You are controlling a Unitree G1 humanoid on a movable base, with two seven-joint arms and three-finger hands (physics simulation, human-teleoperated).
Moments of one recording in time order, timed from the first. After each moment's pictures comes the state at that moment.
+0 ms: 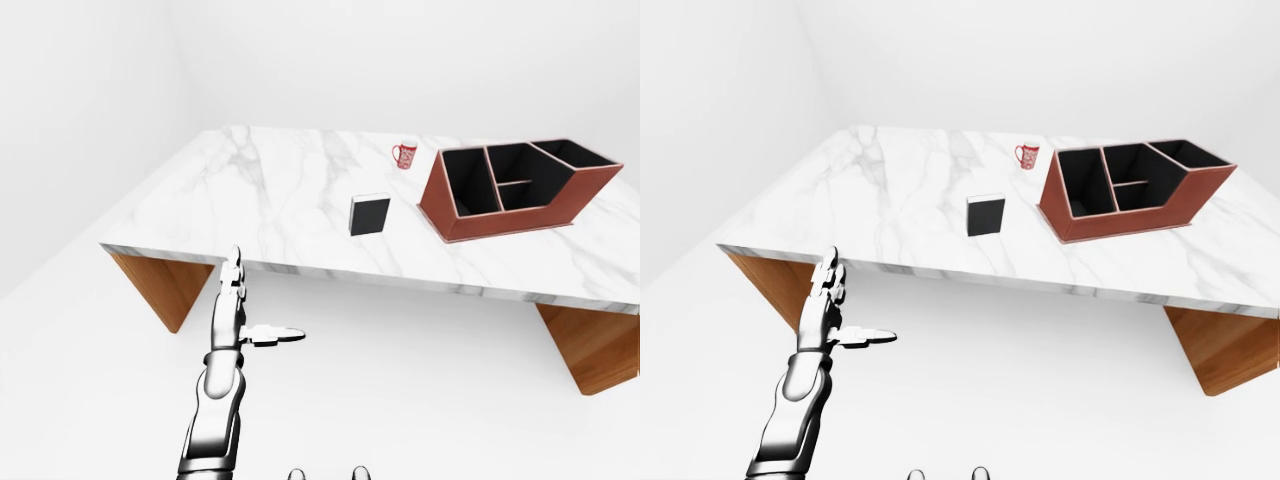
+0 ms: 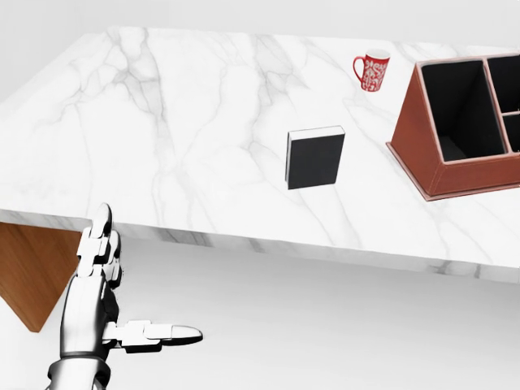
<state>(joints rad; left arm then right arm) 0.02 0.02 0.02 -0.01 0.09 -0.09 0.03 0.33 -0.19 -1.33 -0.33 0.99 0.09 0.32</state>
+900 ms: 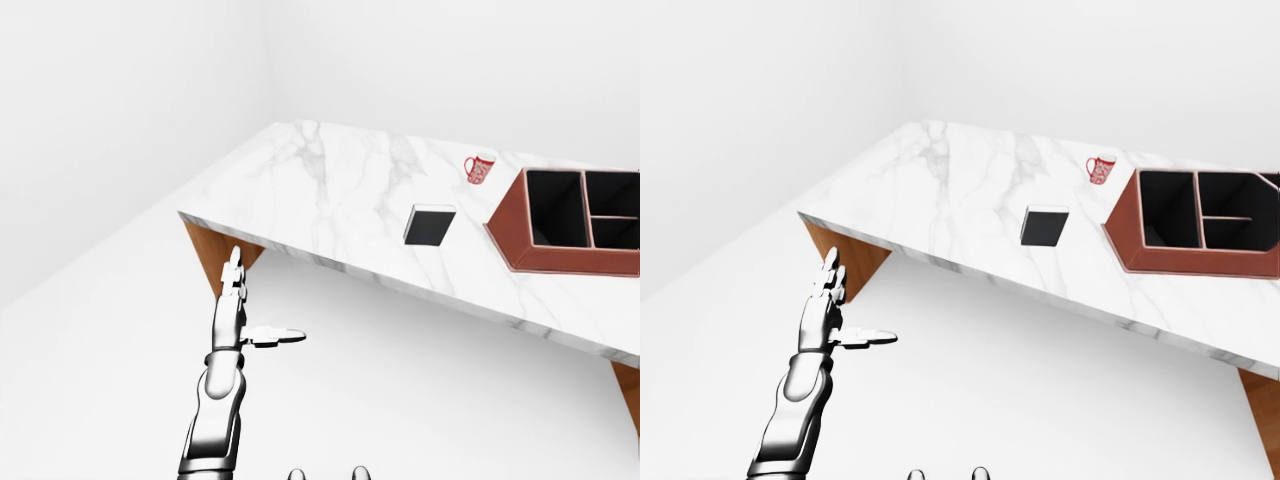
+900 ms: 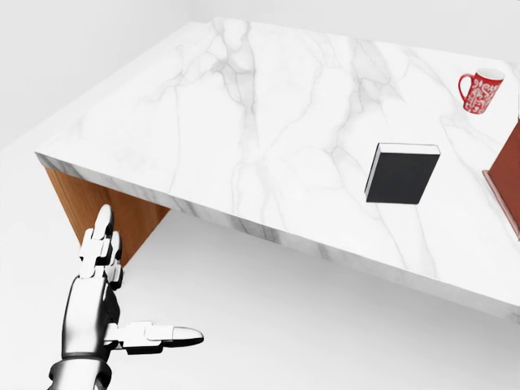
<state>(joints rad) 0.02 0.02 0.02 0.00 0.09 -0.09 0.03 0.33 -0.19 -1.33 -0.32 0.99 0.09 0.33</state>
